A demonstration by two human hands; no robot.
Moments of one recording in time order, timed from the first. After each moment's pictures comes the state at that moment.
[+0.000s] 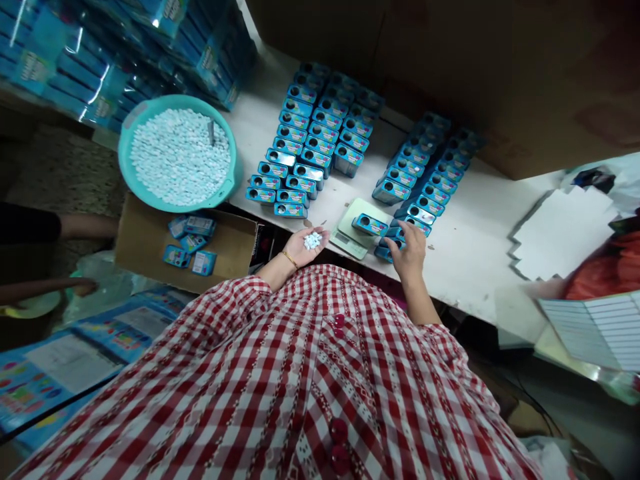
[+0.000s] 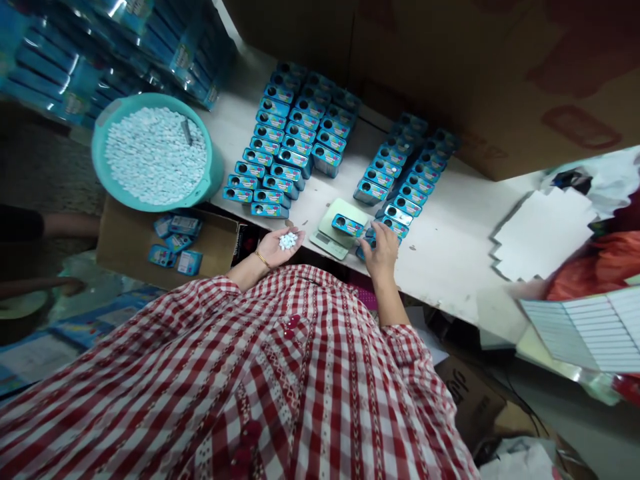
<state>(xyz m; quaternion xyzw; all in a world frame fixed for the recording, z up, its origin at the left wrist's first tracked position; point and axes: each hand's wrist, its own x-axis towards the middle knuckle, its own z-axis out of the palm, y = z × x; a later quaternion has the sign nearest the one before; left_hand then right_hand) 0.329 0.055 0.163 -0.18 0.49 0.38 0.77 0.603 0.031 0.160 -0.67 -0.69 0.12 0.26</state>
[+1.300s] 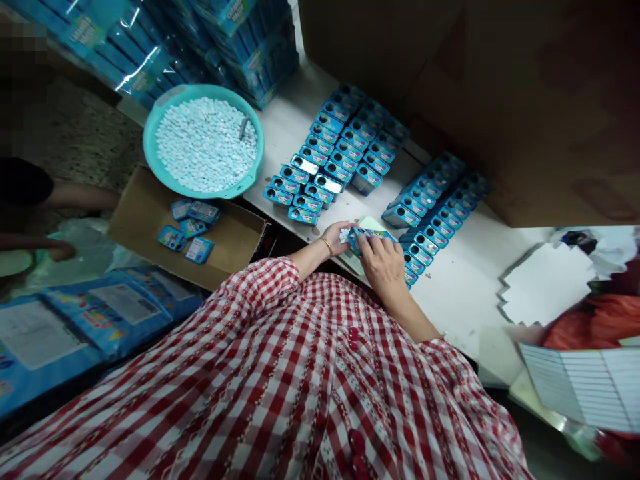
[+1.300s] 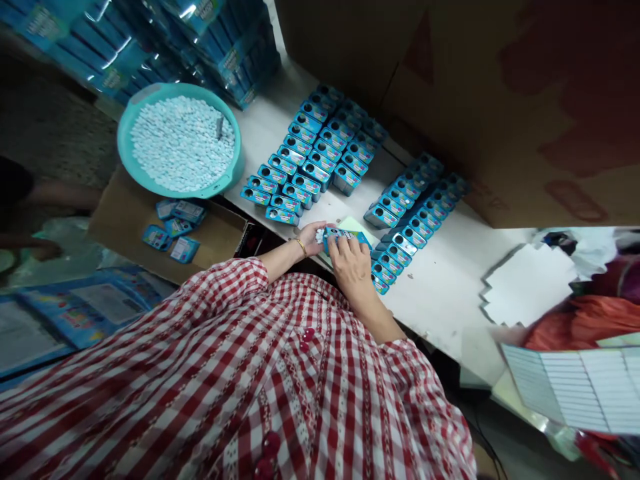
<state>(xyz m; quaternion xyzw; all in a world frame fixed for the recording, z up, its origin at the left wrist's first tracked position) 0.386 0.109 0.132 -0.15 0.41 0.38 0.82 0.518 0.062 0.233 -0.47 -0.88 0.02 -0.01</state>
